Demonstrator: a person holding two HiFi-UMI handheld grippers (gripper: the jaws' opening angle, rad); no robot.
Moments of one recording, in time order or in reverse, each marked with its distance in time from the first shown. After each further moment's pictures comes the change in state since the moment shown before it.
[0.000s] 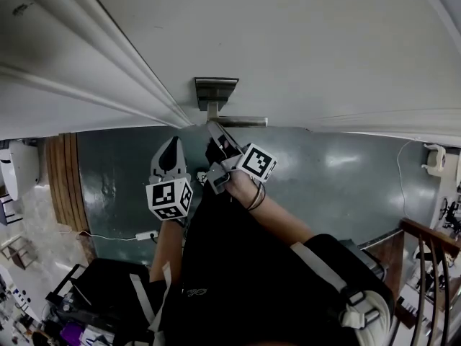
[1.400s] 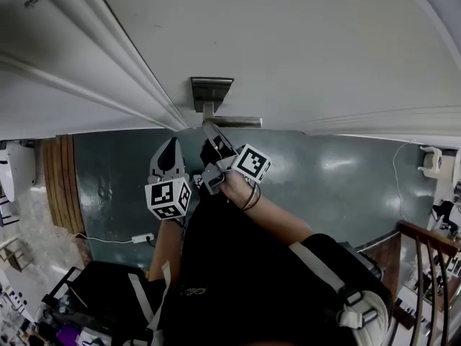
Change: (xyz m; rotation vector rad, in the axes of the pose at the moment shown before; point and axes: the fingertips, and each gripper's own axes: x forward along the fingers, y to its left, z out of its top) left arm 0.001 -0.005 -0.003 -0.021 -0.010 0.003; right arm -0.002 -0.001 -0.001 0.014 -0.004 -0.011
